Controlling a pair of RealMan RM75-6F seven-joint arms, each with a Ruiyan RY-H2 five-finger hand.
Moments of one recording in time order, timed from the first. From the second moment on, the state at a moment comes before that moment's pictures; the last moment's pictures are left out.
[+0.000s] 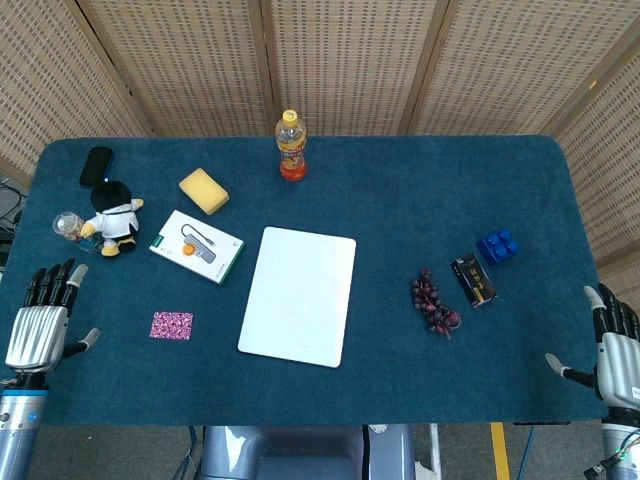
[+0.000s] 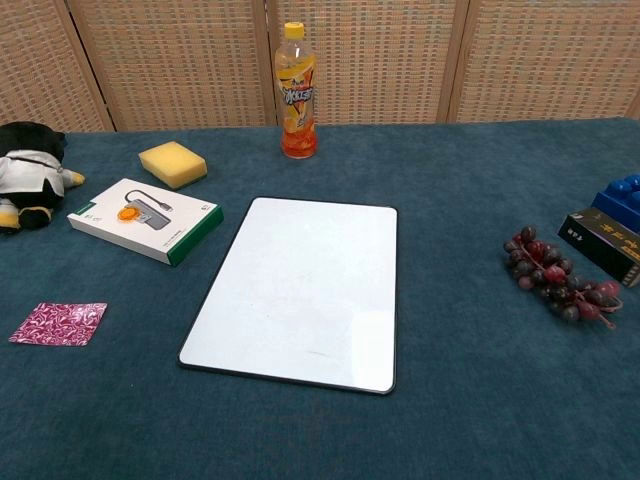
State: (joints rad) left arm -0.21 -1.32 0.01 -1.48 1.37 1.52 0.17; right arm 0.02 -1.15 0.14 -1.70 -1.33 1.49 0.02
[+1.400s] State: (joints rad) left arm -0.37 -1.43 -0.07 -1.57 1.08 1.08 0.33; right arm 0.02 -1.14 0.14 -1.70 -1.33 1.48 0.04
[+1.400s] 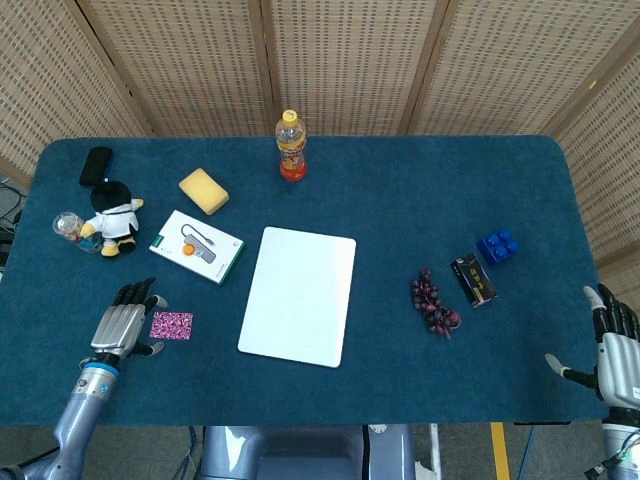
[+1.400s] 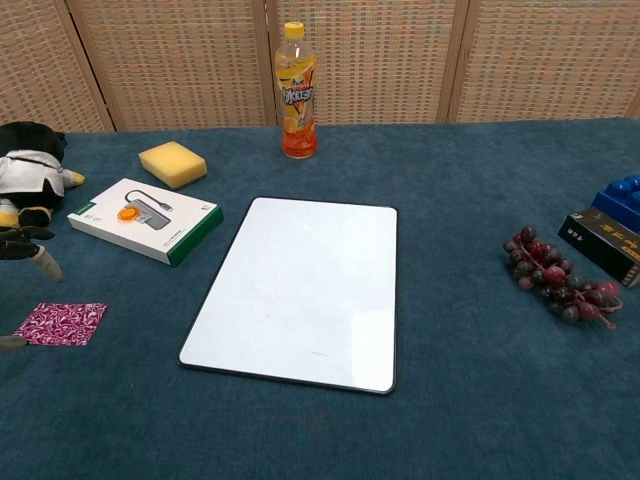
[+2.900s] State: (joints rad) left arm -0.44 -1.46 -0.06 -1.53 0.95 0.98 0.37; right arm 0.02 -1.14 0.14 -1.70 -1.33 1.48 0.04
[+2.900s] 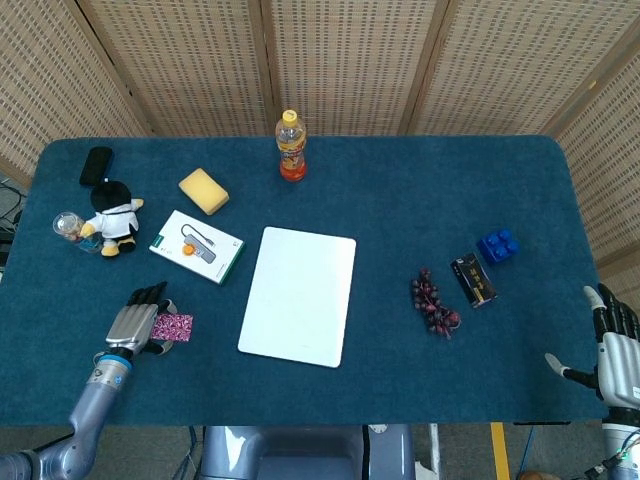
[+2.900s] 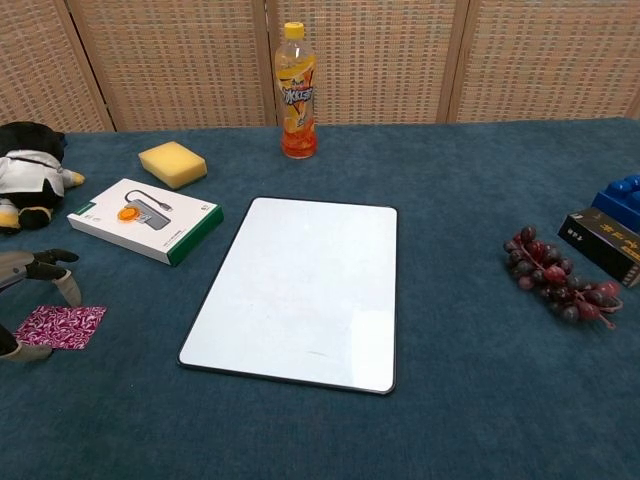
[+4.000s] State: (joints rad) left arm -0.45 -1.42 -0.08 -1.57 0.98 1.02 0.33; right arm 0.02 -1.14 0.14 -1.70 -1.33 1.48 0.04
